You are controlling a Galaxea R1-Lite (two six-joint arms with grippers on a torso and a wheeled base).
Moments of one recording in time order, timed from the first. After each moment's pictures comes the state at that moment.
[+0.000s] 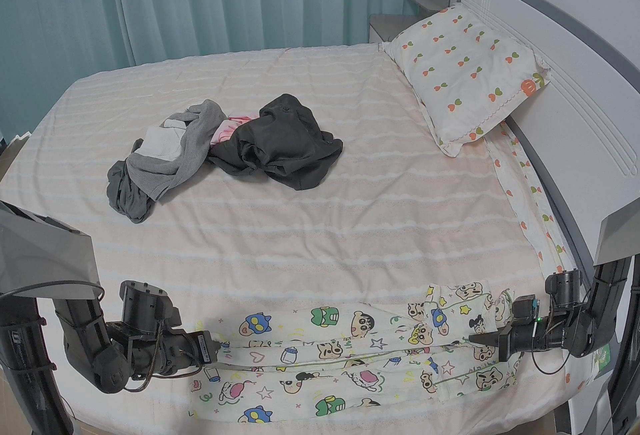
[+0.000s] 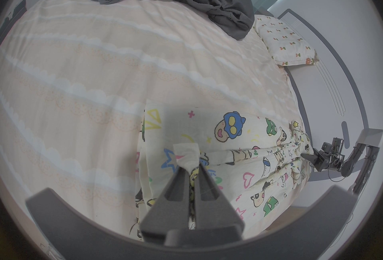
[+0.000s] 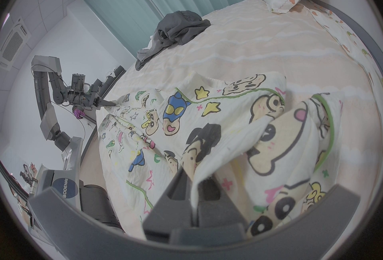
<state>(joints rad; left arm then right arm) -0.28 2.14 -0.23 -1.11 -0.16 -0.51 -0.03 2.27 -0.24 -1.18 0.70 -0.22</state>
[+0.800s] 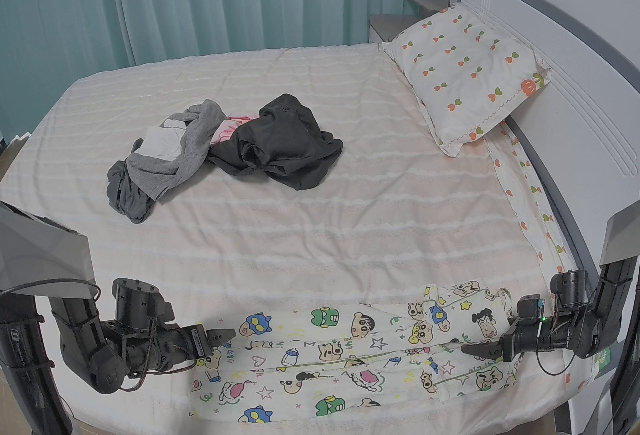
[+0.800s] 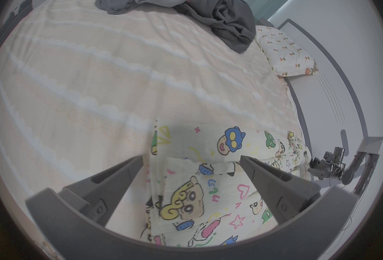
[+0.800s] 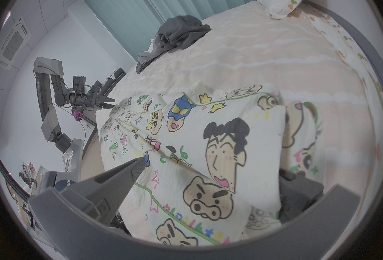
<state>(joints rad) -0.25 2.14 -0.21 -1.18 -0.15 -0.52 -0.04 2.23 -0.21 -1.18 0.70 -0.22</state>
